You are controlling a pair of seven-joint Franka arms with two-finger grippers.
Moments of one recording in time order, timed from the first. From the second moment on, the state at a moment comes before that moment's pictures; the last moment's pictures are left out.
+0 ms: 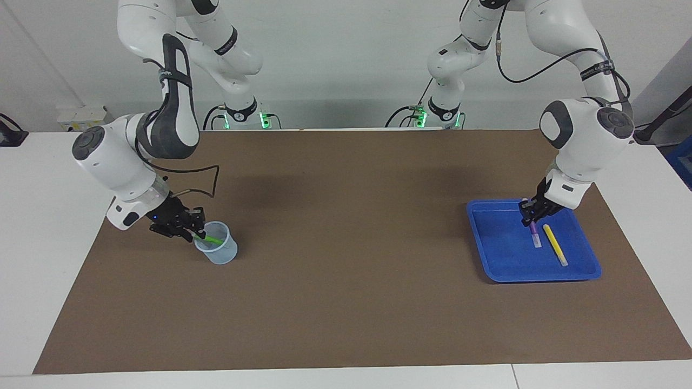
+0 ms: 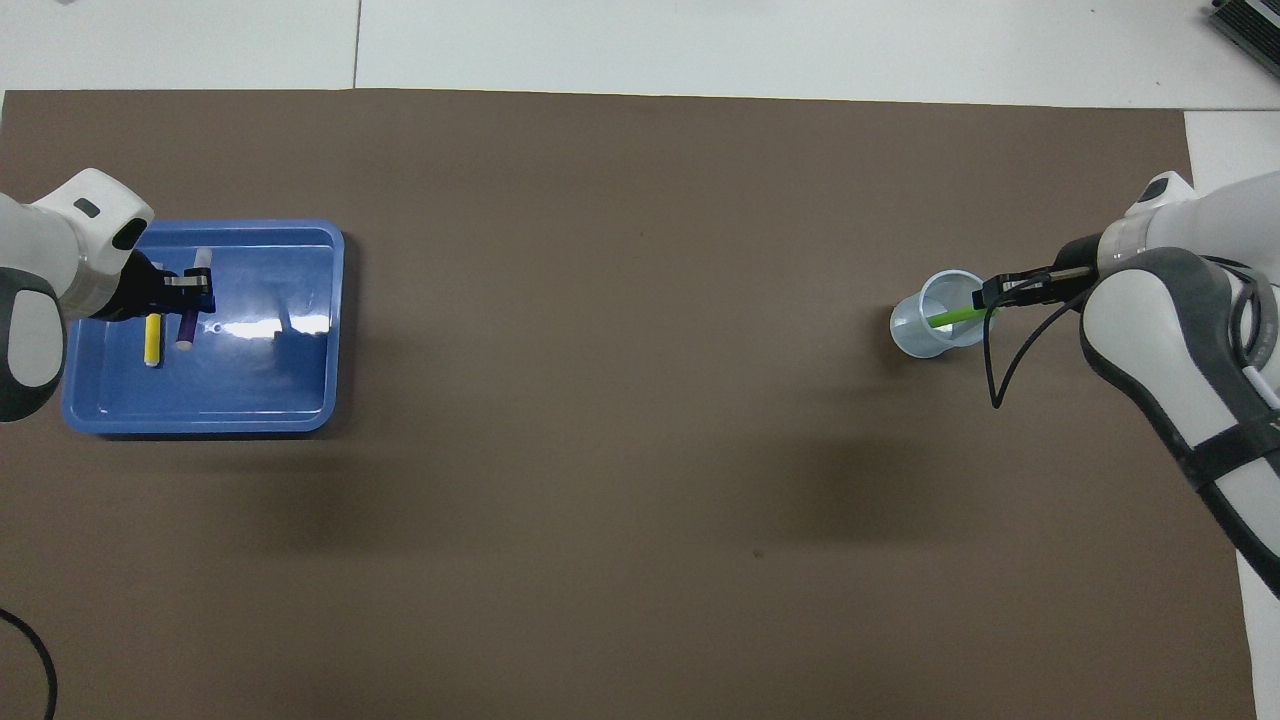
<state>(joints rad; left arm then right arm) 0.49 0.27 -0.44 -1.88 0.09 2.21 -0.06 -0.28 0.28 0.20 -1.85 0.22 2.14 -0.30</state>
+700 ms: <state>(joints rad) 0.51 0.37 -0.43 -1.94 0.18 2.33 0.01 -0.28 0.27 0.20 -1.83 0.22 2.12 -0.31</state>
